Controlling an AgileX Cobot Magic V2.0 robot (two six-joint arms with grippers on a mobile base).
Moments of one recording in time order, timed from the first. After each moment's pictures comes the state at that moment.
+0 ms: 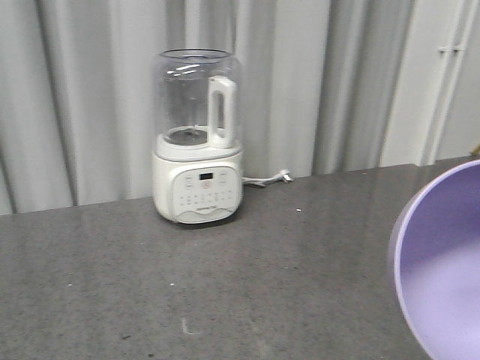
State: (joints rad) left arm -0.27 0.64 -0.96 -0.06 0.69 0.00; right arm -0.17 0.64 -0.98 0.68 0.80 -0.63
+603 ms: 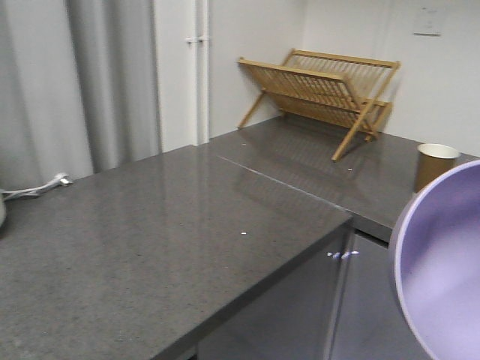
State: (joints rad) left arm -0.27 0.64 -0.96 -0.06 0.69 0.00; right arm -0.17 0.64 -0.98 0.68 0.80 -0.63
